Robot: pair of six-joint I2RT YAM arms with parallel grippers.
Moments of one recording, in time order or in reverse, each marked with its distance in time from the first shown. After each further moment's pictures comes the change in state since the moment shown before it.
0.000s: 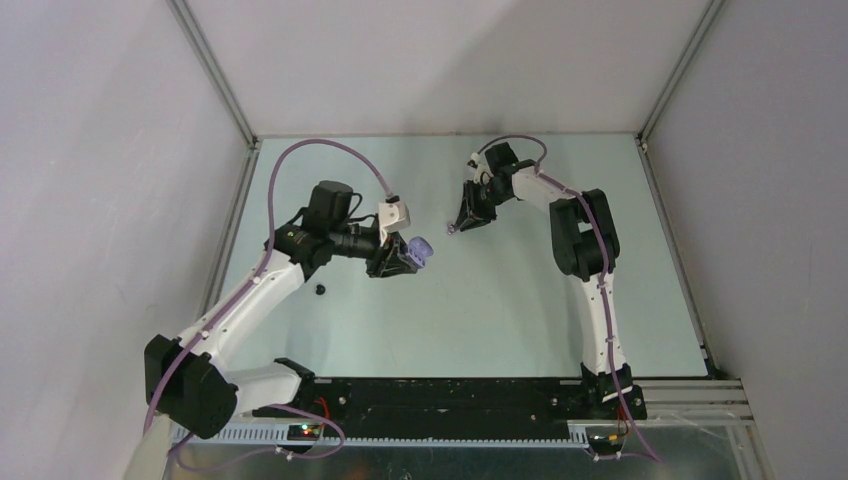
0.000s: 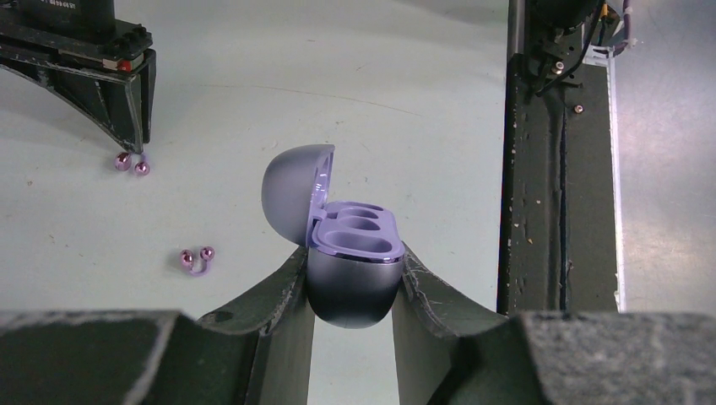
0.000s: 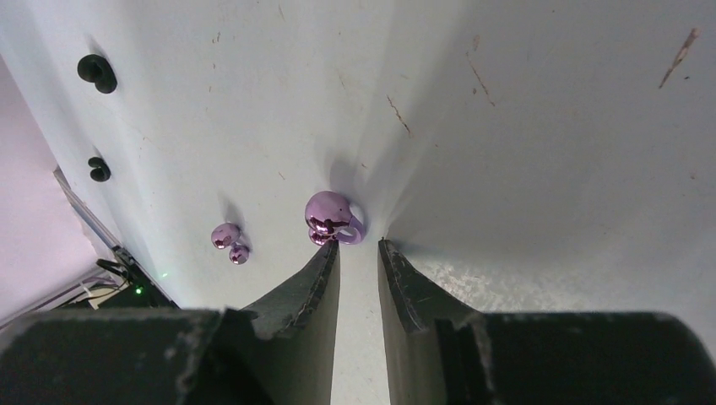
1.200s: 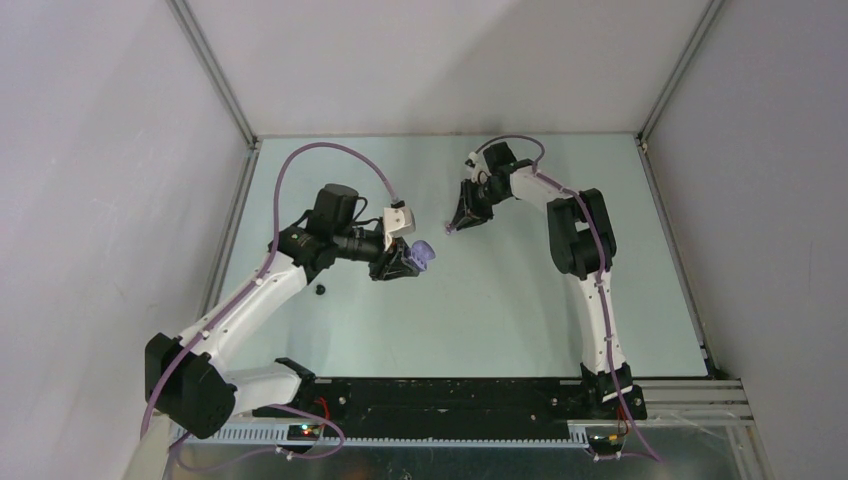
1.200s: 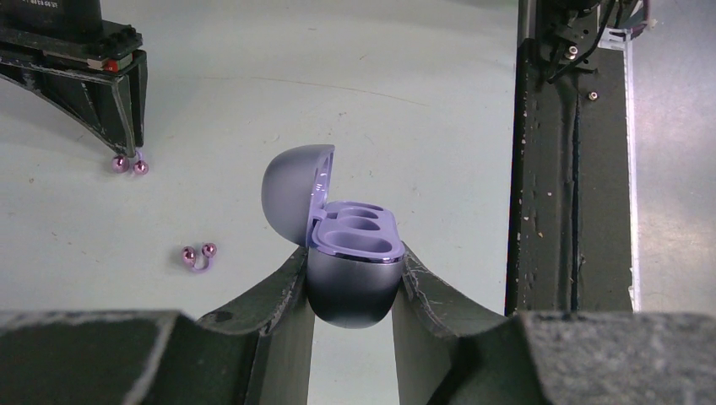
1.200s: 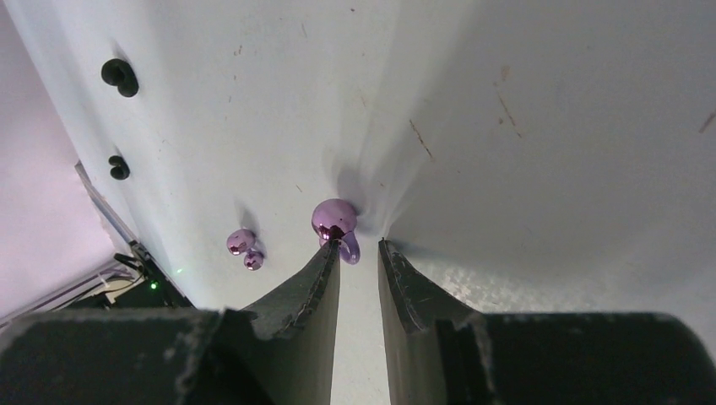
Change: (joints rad) left arm -0.034 -0.001 -0.012 0.004 -0.047 0.016; right arm 0.003 0.030 0.038 0.001 -0.035 0.019
